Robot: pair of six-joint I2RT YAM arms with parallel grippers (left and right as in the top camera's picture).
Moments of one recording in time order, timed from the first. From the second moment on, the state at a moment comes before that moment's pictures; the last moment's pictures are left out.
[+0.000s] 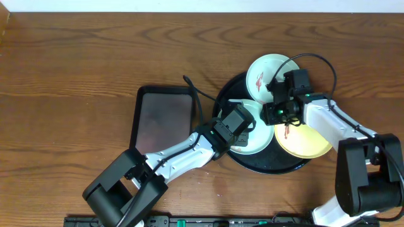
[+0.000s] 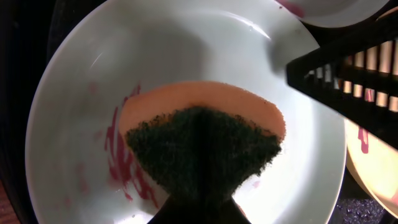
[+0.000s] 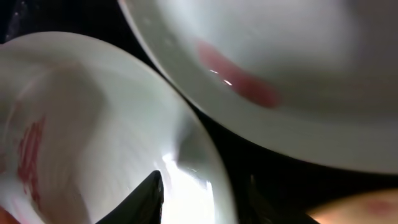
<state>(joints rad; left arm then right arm) -0.86 1.76 0.96 -0.16 -0.06 -0.74 0.18 1.77 0.98 -0.48 -0.27 0.03</state>
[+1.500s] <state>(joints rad) -0.86 1.76 0.96 -0.08 -0.03 -0.49 0.21 1.77 0.98 -0.51 -0.13 -0.01</state>
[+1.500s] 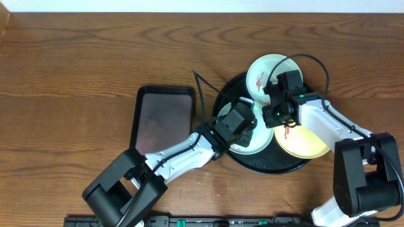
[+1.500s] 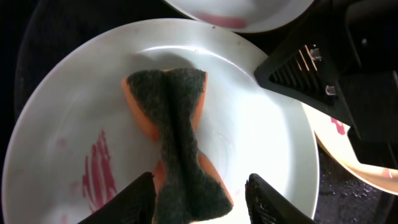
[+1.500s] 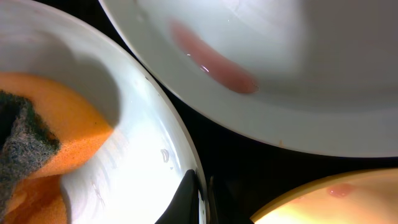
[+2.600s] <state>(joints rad) -0.85 1.80 0.96 0.07 -0.09 -0.31 0.21 1.77 0.99 -0.52 -0.13 -0.01</state>
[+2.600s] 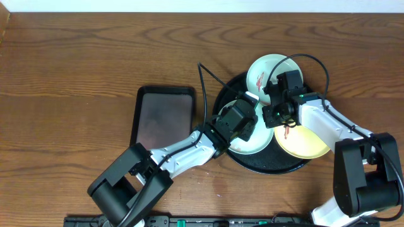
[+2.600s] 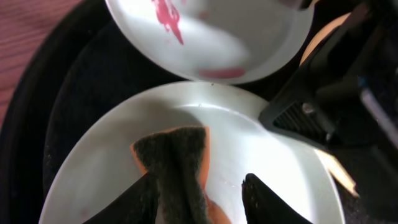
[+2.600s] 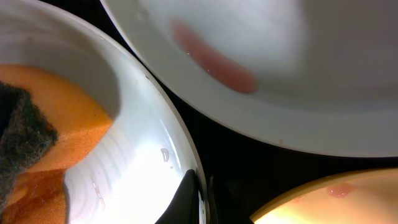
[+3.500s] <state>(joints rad) -0.85 1.89 0.96 0.04 -0.09 -0.39 0.21 1.77 0.99 -0.52 -0.13 -0.01</state>
